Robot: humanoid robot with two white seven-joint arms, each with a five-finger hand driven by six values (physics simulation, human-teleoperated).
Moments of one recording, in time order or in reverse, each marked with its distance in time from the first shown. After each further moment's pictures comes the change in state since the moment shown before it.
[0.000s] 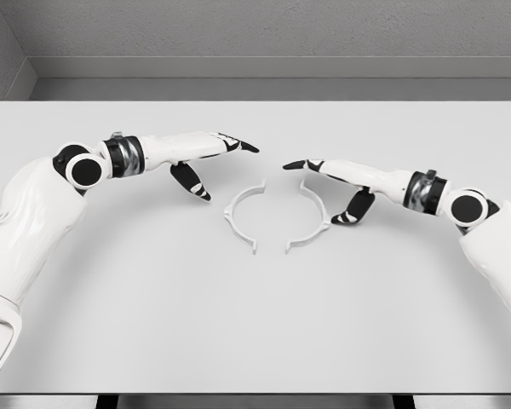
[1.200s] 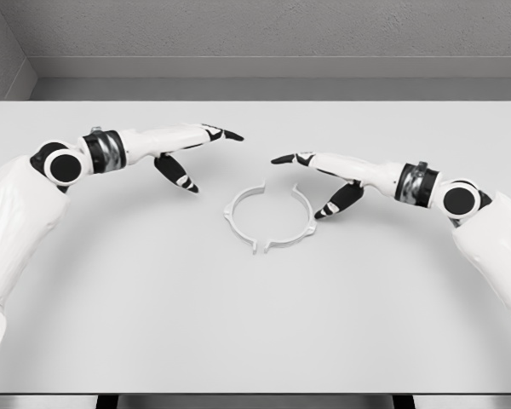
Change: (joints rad) left arm 0.000 0.049 0.018 -0.003 0.068 0.000 0.000; right arm -0.028 0.014 0.025 -0.017 -0.008 0.000 0.004
